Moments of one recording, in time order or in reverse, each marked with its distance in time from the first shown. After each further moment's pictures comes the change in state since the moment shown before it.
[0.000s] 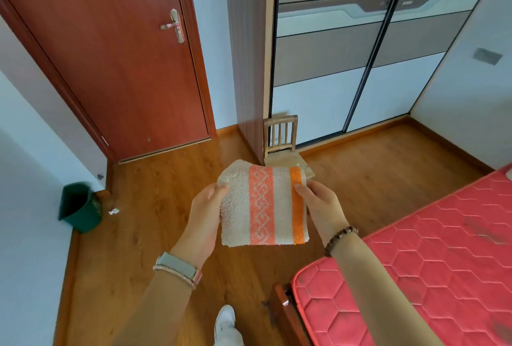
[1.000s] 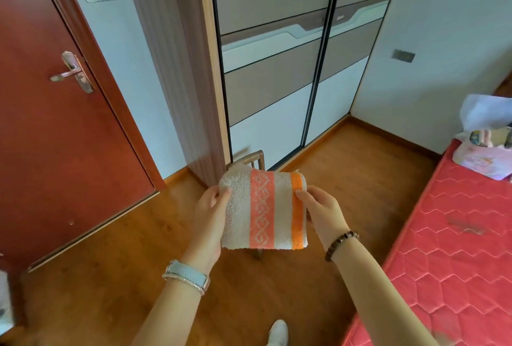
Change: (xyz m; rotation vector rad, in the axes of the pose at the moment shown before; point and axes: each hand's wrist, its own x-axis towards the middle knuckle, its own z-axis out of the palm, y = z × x) left_hand 0.323 0.122 0.059 0.027 -0.327 0.108; right_hand 0.263 -0.081 0.062 0.087 0.359 0.075
